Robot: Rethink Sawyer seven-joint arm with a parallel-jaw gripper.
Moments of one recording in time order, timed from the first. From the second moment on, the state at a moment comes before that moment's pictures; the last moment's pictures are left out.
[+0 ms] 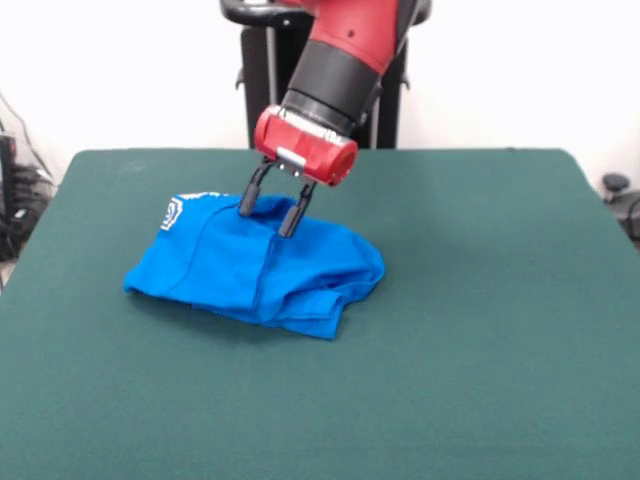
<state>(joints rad) 0.26 -0.29 -0.63 1.67 -0.29 -0.20 2.77</state>
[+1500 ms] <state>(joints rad) 0.22 -0.19 -0.68 1.67 -0.26 -0.31 2.77</state>
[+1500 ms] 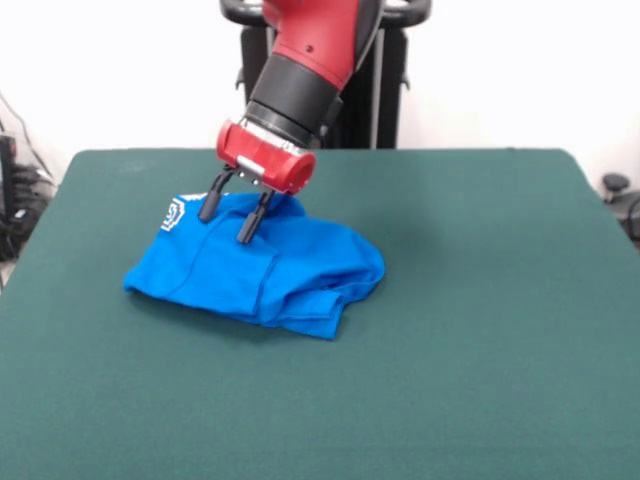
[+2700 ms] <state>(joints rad) 0.14 -0.31 -0.60 1.67 -0.25 -0.31 2.77</state>
